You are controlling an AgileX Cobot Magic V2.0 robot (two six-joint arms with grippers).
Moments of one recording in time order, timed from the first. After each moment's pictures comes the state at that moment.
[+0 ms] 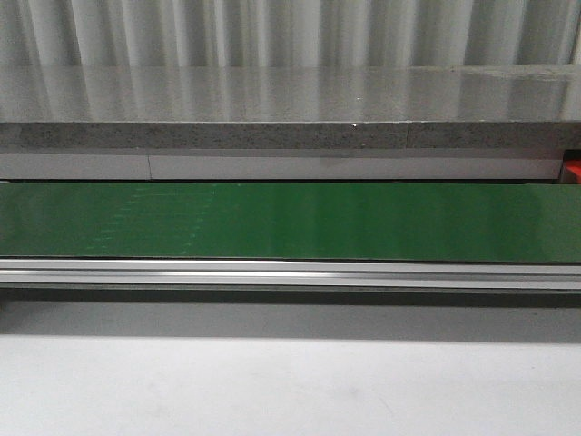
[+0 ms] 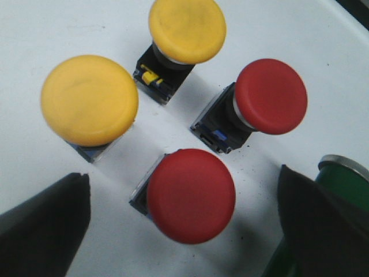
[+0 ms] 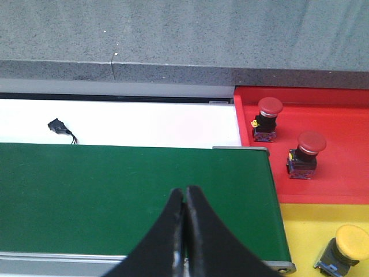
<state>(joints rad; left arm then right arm) 0.32 1.75 -1.01 -0.32 0.30 -0.02 -0.12 0.56 -0.63 0.11 0.51 -0.12</state>
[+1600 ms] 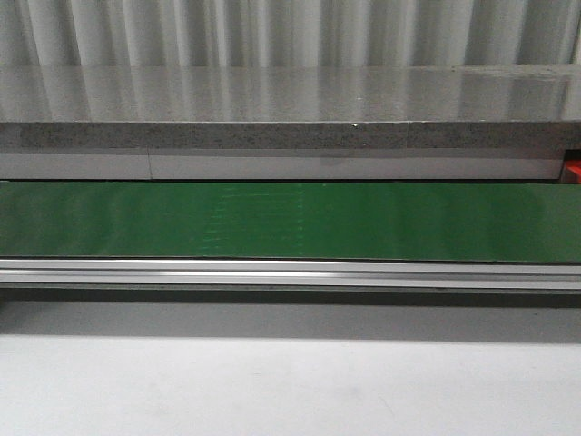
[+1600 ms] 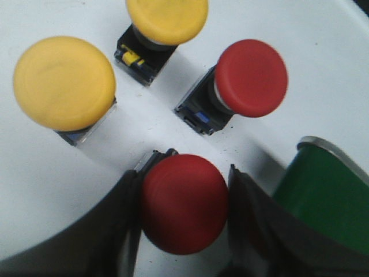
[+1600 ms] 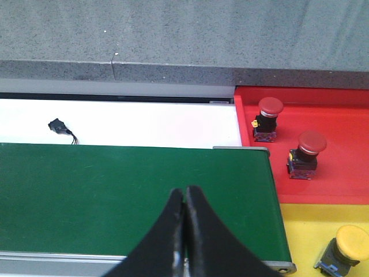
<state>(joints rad) 0.32 1.71 -1.05 -0.33 0.43 -0.02 -0.12 0.56 -0.63 0.11 0.51 -0.12</state>
